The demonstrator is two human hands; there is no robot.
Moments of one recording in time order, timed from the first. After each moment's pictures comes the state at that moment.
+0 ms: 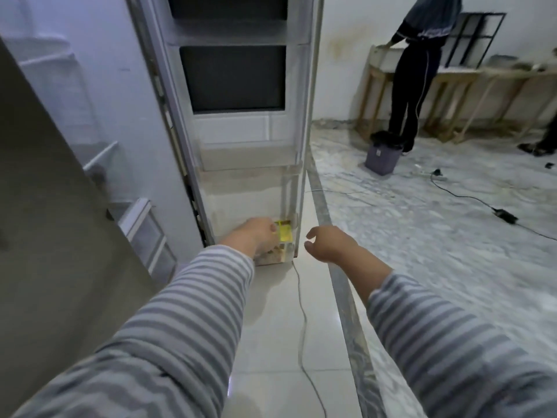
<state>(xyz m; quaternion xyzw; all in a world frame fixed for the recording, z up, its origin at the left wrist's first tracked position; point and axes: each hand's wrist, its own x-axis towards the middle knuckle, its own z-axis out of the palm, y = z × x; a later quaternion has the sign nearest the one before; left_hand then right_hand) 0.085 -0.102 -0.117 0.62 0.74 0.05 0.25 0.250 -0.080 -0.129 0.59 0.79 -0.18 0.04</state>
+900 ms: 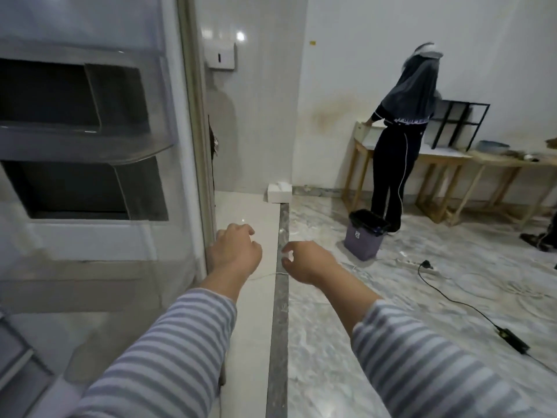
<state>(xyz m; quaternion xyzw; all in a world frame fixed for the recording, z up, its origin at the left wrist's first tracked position) 0.290 0.350 -0.038 0.51 0.82 0.25 0.03 0.436 0.395 -0.035 0.51 0.85 -0.14 -0.06</state>
